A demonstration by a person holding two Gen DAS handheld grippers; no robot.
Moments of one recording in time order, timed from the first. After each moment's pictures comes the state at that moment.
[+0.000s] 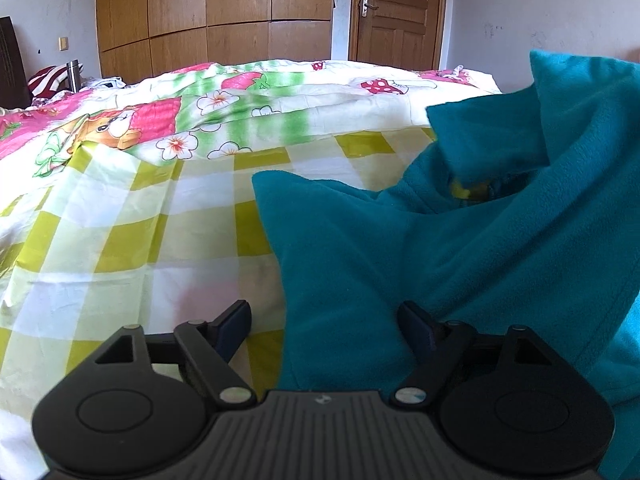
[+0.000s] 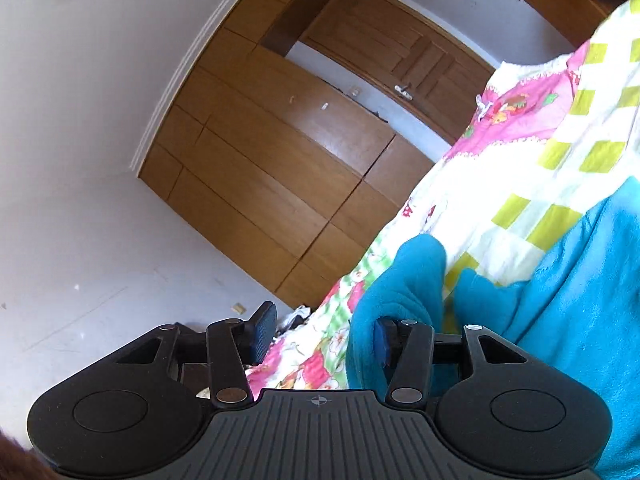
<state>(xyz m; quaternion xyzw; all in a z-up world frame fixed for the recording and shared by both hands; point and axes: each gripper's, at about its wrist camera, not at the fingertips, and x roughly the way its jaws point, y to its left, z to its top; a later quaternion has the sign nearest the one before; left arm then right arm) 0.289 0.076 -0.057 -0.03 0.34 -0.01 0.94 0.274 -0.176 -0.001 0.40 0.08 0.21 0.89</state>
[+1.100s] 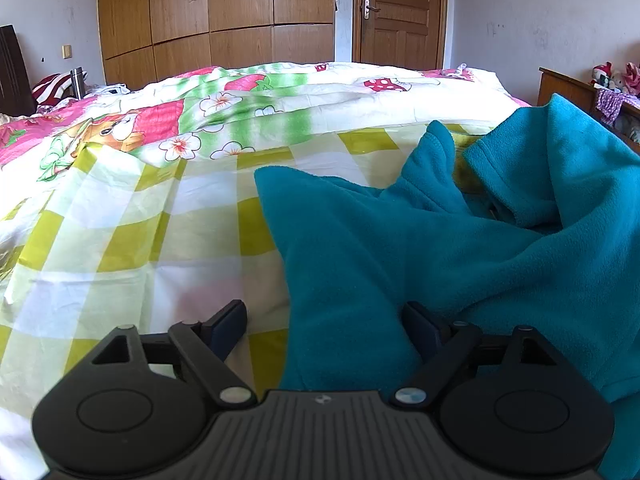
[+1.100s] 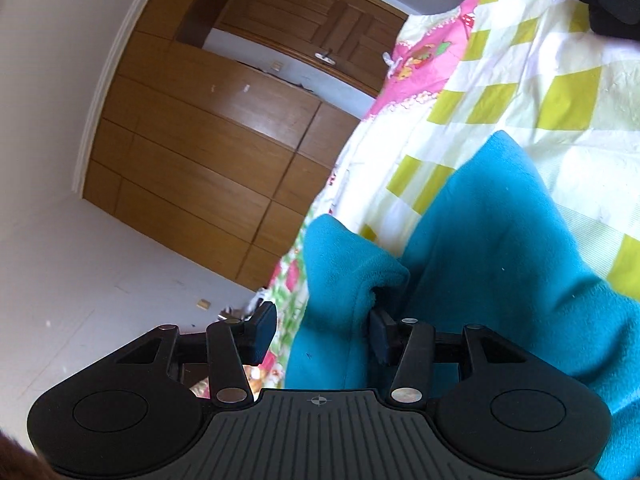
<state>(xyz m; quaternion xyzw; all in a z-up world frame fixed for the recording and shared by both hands) 0.289 0.071 -0.064 -0.01 0.33 0.00 0.94 0.316 -0.233 -0.070 0.48 0.21 0.19 0.83</state>
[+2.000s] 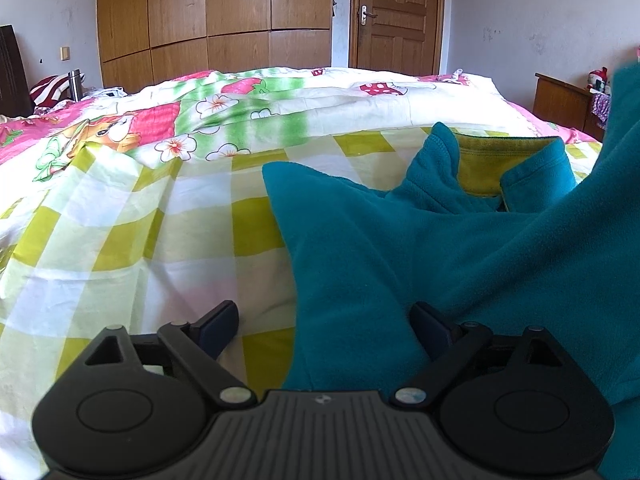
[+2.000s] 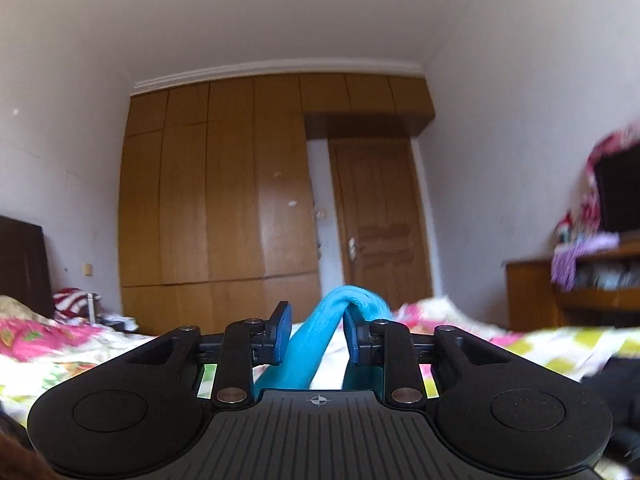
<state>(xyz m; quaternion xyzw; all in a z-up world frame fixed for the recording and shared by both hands) 0.285 0.070 -0.069 -0.01 0.32 0.00 0.95 0.223 -0.127 0.024 0.02 -0.09 0.02 1.00</state>
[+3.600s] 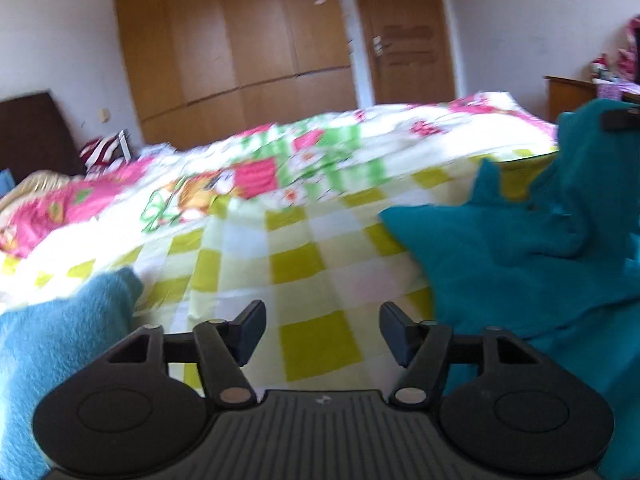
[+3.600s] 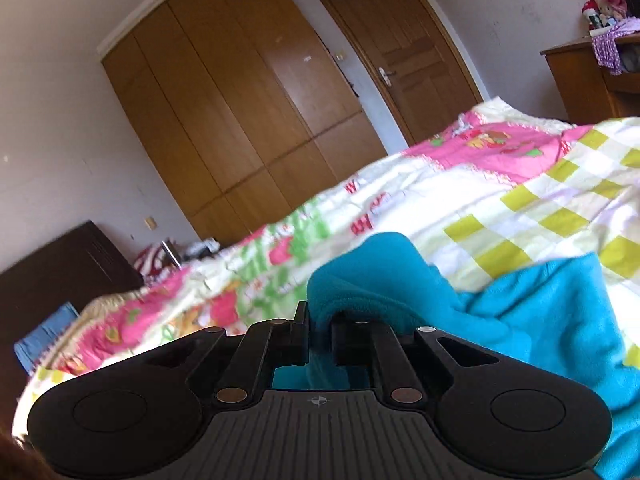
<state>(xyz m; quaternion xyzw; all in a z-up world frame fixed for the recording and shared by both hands) 0.166 0.136 -0.006 0.10 0.25 0.03 0.96 0.280 -0.124 0.022 0.24 0.22 0.16 0.93</state>
